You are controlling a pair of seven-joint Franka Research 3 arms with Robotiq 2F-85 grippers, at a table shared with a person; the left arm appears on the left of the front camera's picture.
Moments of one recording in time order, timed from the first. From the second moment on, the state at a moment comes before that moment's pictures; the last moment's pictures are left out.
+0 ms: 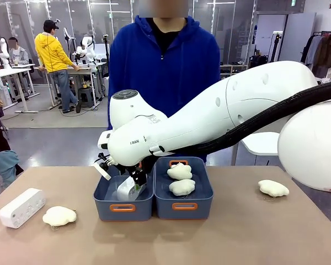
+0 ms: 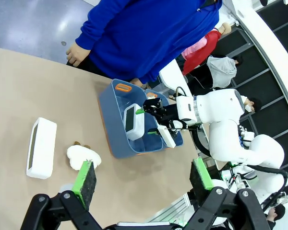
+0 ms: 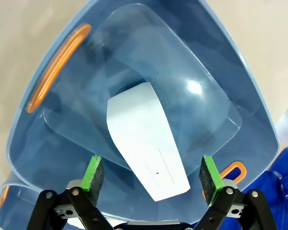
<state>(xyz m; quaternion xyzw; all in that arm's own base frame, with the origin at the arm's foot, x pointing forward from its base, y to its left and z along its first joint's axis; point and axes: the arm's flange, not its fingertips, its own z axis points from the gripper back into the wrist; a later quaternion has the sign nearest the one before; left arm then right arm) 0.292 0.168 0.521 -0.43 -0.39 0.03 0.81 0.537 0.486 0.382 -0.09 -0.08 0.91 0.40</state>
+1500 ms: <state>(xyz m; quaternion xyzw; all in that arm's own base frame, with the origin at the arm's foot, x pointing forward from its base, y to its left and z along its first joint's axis) 0.292 0.169 0.521 -0.43 -0.39 0.03 0.81 0.327 0.063 0.526 0.10 -0.21 0.35 0.91</state>
